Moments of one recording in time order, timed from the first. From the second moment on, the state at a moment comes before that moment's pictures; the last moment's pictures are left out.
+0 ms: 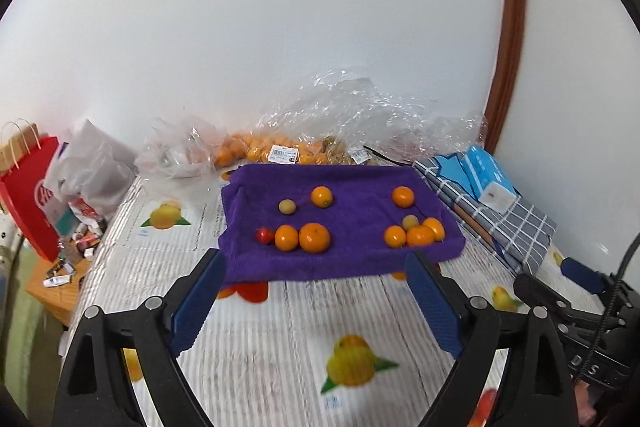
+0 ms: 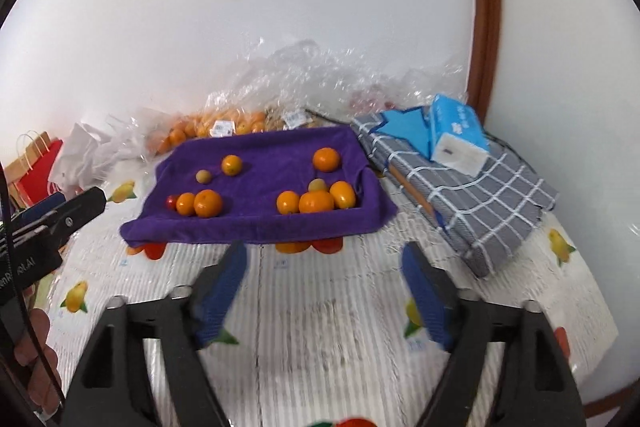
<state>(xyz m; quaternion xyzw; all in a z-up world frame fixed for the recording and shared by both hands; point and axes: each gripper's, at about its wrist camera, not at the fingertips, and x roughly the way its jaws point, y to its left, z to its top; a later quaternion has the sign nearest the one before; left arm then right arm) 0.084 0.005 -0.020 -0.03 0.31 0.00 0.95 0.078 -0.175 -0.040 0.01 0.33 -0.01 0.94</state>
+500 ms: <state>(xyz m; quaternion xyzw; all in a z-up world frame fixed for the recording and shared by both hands) 0.038 -0.014 -0.001 -0.03 0.30 0.00 0.95 0.019 -0.176 -0.016 0.03 0.32 -0.02 0.95</state>
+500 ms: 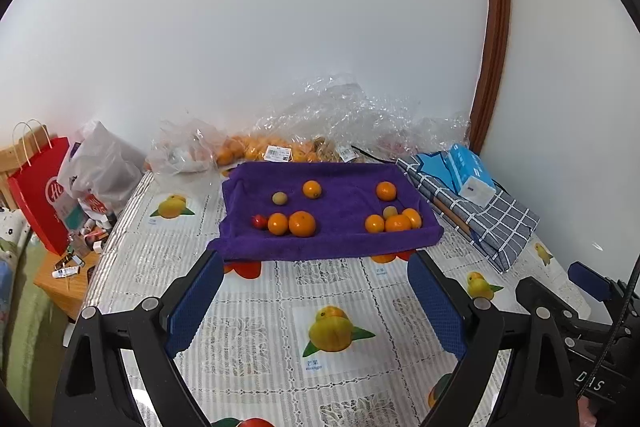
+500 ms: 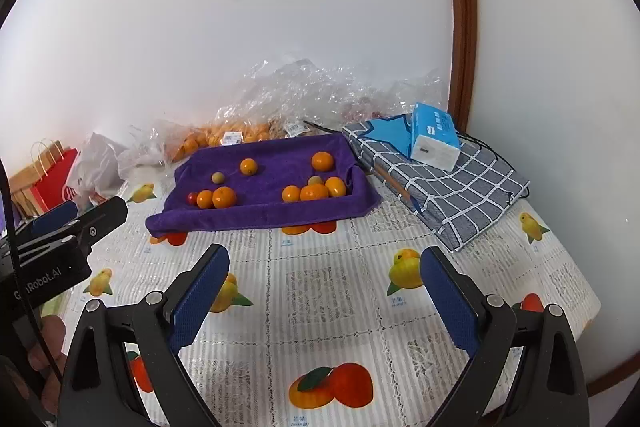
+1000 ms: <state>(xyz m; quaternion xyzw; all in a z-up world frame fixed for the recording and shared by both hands) 0.030 -0.015 0.005 -0.03 0.30 0.01 0.95 0.006 -0.178 -0.007 0.03 0.31 -0.03 0.95</state>
